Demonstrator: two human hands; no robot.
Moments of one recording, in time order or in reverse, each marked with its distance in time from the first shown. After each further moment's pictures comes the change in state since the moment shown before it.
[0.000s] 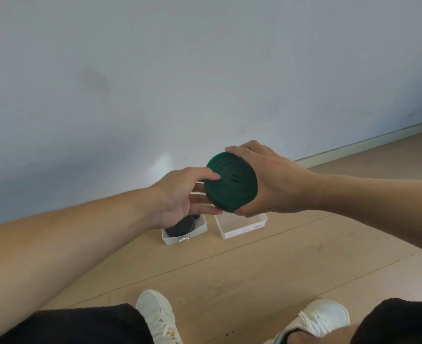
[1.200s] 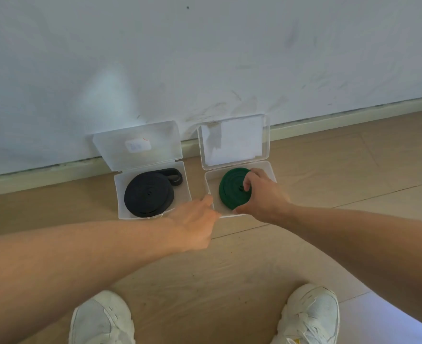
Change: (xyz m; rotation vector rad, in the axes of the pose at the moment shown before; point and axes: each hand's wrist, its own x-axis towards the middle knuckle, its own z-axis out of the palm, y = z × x) left_hand 0.241 -0.204 -0.021 1.555 -0.315 0.154; right_hand 0.105 0.184 0.273 0.091 -0.263 0.544
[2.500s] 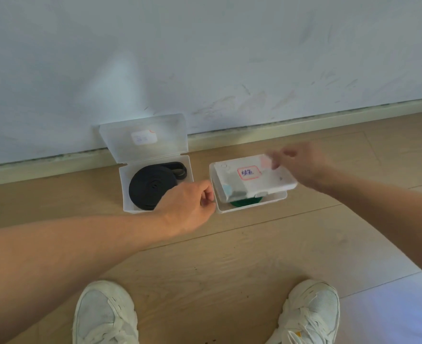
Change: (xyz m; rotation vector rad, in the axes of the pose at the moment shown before) left_hand -0.015 -0.024 -0.003 -0.547 0.368 -0.111; right_hand 0.016 0.027 -0.078 0.238 0.091 0.015
